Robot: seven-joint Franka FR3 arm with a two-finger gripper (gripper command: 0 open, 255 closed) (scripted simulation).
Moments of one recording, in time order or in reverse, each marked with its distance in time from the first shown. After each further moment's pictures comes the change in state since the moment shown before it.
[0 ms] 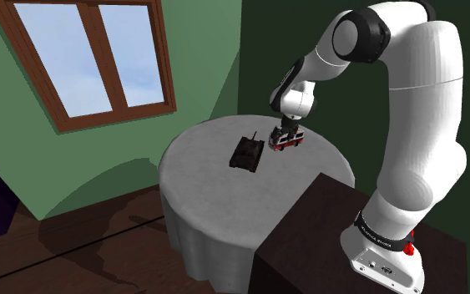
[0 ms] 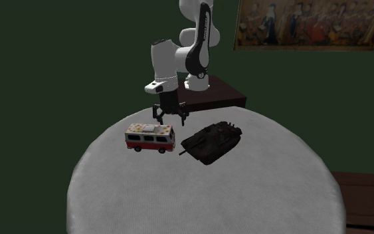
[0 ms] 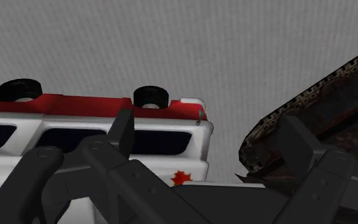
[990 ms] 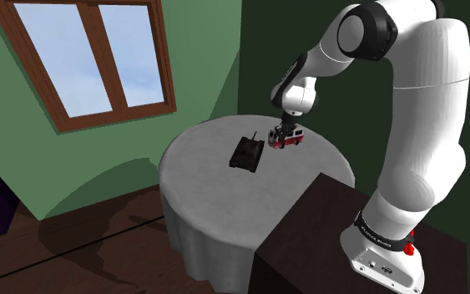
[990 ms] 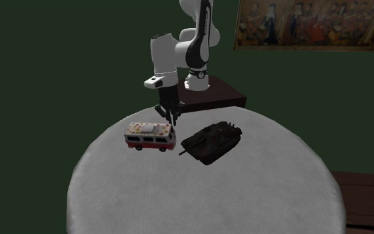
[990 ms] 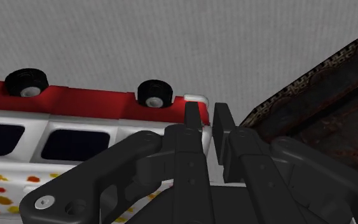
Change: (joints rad) arm 0.022 -0.044 -0.029 -0.007 -0.041 -0.033 0.036
